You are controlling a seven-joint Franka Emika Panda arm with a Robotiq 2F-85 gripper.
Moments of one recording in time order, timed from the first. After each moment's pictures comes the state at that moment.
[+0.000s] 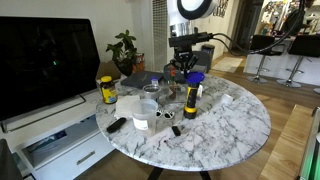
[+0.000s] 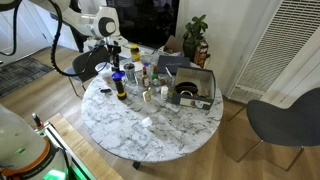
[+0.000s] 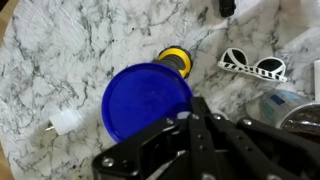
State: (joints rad) arm 0.21 0.25 0.11 -2.05 -0.09 2.16 1.07
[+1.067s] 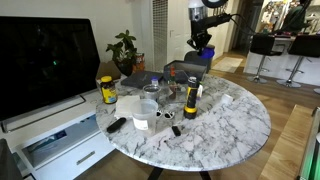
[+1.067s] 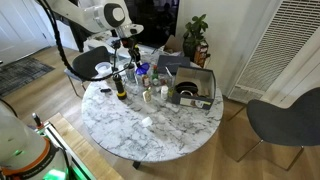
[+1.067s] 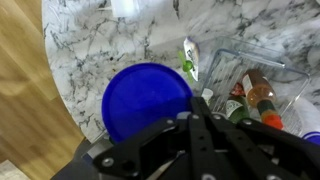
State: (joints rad) arm 0.10 0.08 0.03 -2.12 -0.38 2.20 0.70
